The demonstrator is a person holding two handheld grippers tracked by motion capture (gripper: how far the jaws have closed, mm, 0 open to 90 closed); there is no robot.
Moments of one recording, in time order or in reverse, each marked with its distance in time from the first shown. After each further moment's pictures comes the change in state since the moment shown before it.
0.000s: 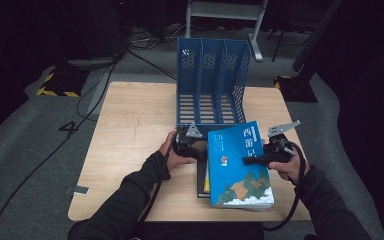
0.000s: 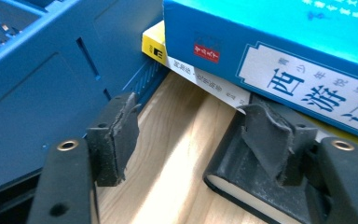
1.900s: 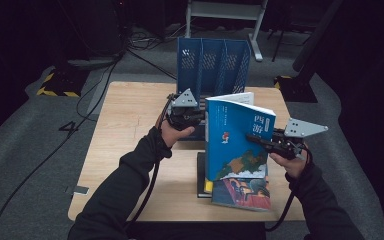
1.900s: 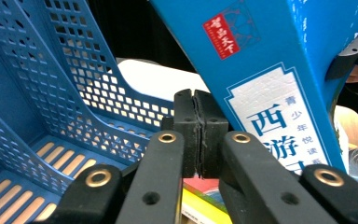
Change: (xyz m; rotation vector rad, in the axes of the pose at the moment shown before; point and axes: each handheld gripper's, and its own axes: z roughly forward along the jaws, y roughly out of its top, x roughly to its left) left arm 0.006 0.085 -0.095 -0.317 -0.063 0.040; right arm 0.050 0.026 -0.032 -0.417 -0.237 -0.398
